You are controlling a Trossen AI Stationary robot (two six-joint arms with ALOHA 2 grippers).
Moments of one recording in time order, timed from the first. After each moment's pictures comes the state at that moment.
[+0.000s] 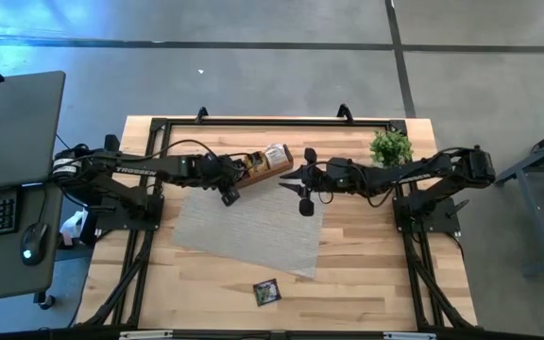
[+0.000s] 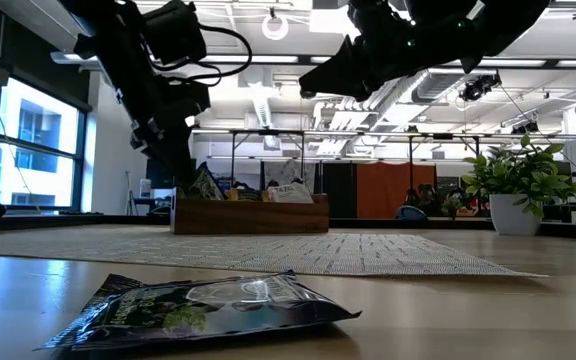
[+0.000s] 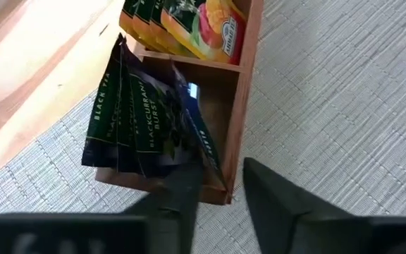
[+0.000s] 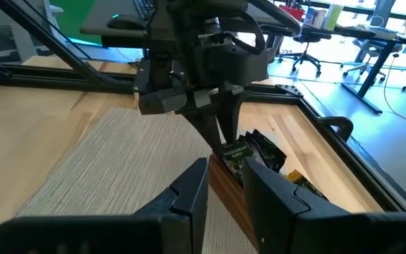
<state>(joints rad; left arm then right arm) 0.18 1.31 0.75 -0.41 -0.25 -0.34 -0.07 1.46 0.73 0.53 0.06 -0.10</state>
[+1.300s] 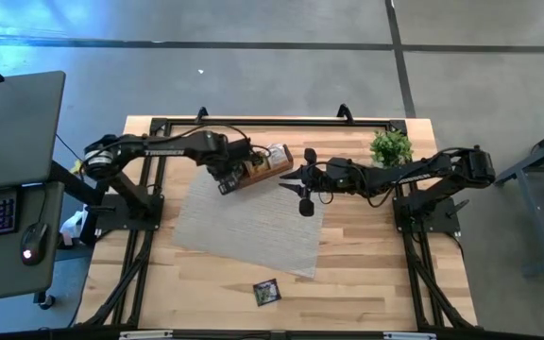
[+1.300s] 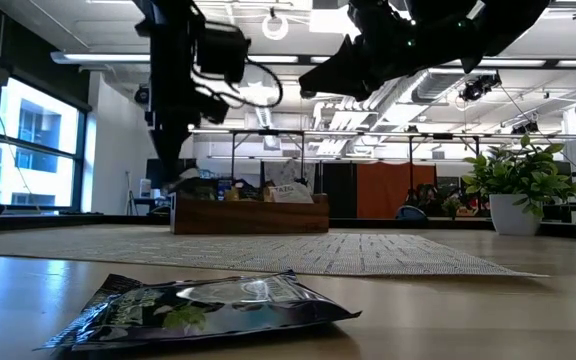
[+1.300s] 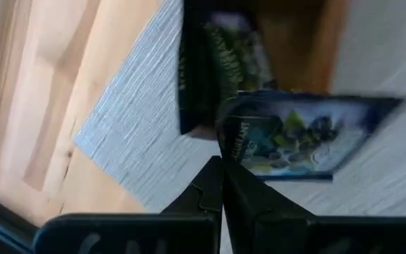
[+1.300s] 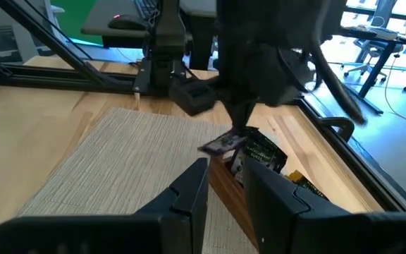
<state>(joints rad) 0.30 1.59 1.18 -1.05 -0.22 -0.16 -0.07 1.46 0.73 0.53 0.06 -0.10</state>
